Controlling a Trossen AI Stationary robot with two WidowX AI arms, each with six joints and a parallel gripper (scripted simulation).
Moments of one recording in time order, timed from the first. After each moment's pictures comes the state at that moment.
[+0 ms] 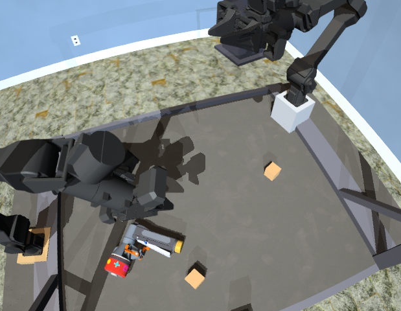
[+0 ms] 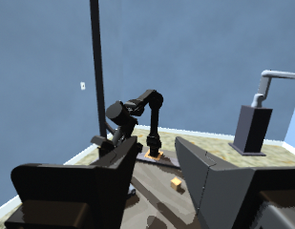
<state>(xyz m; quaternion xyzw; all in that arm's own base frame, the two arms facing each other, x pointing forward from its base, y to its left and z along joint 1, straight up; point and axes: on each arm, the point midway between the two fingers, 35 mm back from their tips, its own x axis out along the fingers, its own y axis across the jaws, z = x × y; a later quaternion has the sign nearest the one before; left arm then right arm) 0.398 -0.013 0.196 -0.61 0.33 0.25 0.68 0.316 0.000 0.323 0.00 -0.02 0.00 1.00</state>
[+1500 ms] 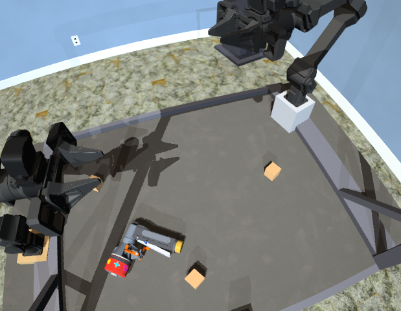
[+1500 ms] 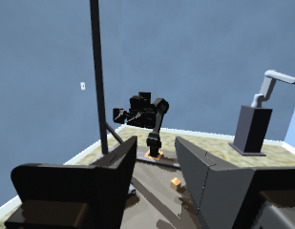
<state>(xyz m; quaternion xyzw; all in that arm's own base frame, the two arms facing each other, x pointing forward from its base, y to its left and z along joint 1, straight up) 0.314 0.000 0.328 0.00 -0.03 0.00 1.00 0.316 0.000 0.323 0.00 -0.03 0.00 1.00</state>
